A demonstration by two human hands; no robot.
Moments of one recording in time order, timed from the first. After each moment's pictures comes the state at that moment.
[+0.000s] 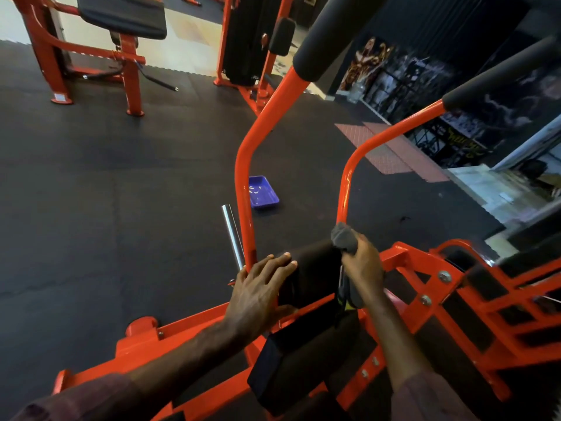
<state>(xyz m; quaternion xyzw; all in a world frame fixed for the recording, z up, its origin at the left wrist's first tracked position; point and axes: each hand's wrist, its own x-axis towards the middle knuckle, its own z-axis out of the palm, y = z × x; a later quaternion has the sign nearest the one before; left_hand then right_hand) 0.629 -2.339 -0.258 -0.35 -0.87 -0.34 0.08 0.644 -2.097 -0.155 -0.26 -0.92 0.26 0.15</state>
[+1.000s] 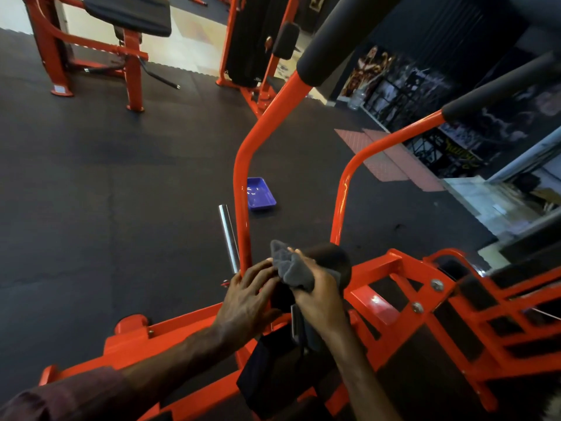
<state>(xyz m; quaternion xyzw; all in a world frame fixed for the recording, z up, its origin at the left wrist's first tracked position) 0.629 -2.339 -0.281 -0.39 -0.82 -0.39 0.18 0.687 -2.203 -0.148 -0.05 -0.92 0.38 0.12</state>
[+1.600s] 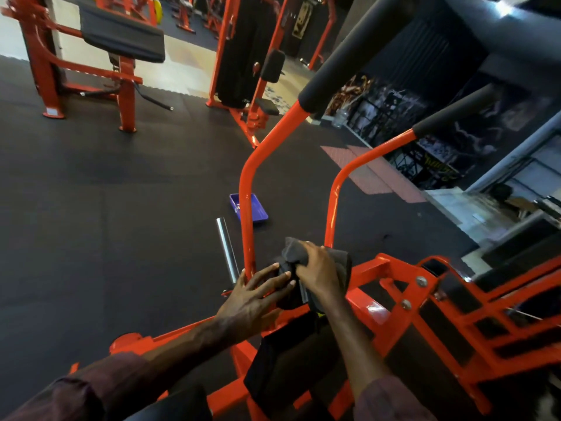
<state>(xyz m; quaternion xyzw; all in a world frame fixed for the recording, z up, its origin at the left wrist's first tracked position) 0.622 -2.361 -0.280 -0.49 -0.80 -0.29 0.17 0.648 -2.194 -0.137 -0.16 -0.96 0.20 0.11</state>
